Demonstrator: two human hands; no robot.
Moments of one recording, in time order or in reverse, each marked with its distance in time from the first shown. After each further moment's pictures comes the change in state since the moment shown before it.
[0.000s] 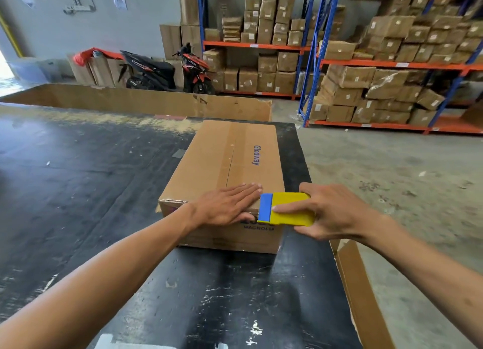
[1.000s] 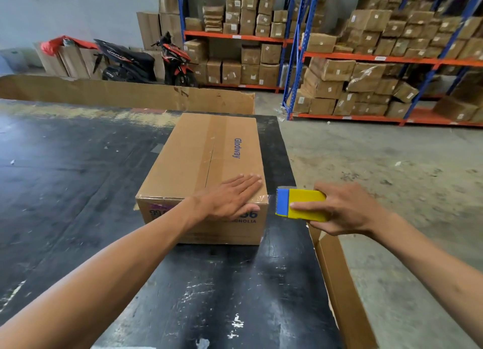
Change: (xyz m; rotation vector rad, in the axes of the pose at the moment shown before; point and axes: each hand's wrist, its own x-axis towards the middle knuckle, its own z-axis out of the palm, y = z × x) left_hand 0.049 0.024 0.002 -0.038 0.011 -0.005; right_hand -0.057 0.056 0.009 -0.138 -0.006 -0.048
